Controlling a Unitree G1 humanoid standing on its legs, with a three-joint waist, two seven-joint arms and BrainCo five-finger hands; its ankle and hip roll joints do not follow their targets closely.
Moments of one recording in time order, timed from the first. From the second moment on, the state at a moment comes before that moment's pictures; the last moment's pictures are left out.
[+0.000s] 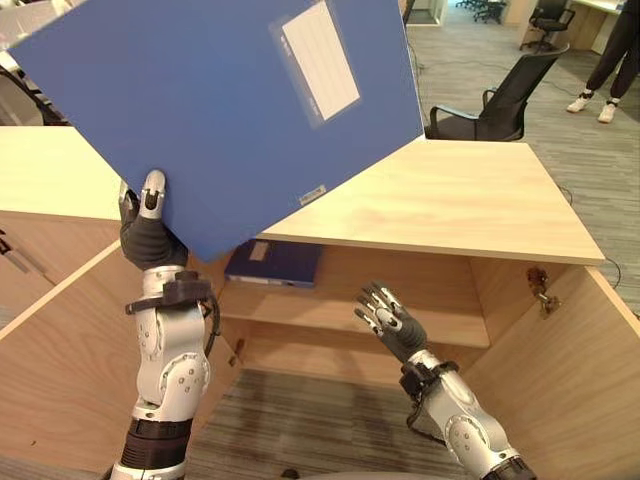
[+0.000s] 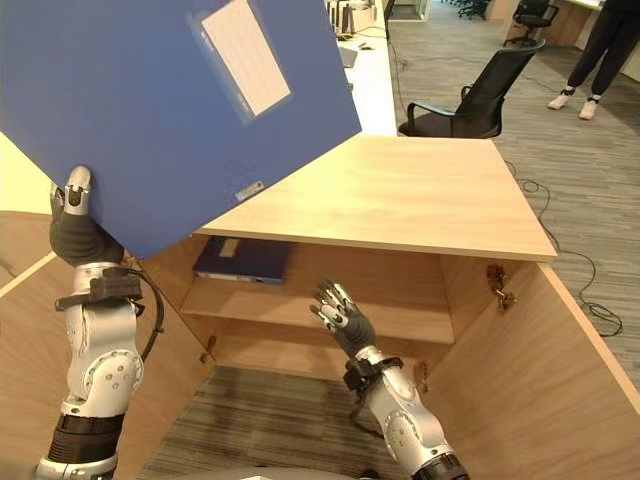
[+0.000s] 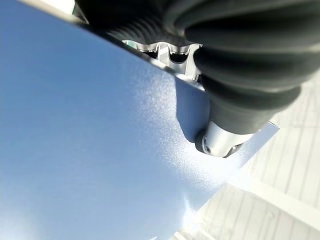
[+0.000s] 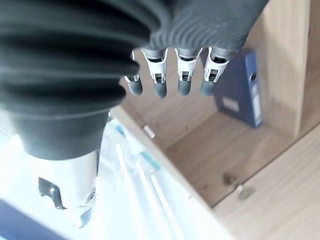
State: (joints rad) left arm -0.11 0.31 0.00 -0.29 -0.89 -0.34 0.16; right arm 0.05 -0.29 0.39 0.07 0.87 -0.08 0.17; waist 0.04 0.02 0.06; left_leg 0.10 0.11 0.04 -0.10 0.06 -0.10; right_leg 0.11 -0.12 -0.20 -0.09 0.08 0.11
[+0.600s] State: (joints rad) left arm -0.07 0.27 -0.08 -0.29 -0.90 -0.31 0.12; right arm -0.10 -0.27 0.47 -0.01 1.00 -0.11 0.19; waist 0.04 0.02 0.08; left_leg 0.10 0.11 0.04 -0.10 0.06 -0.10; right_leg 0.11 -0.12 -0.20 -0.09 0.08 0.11
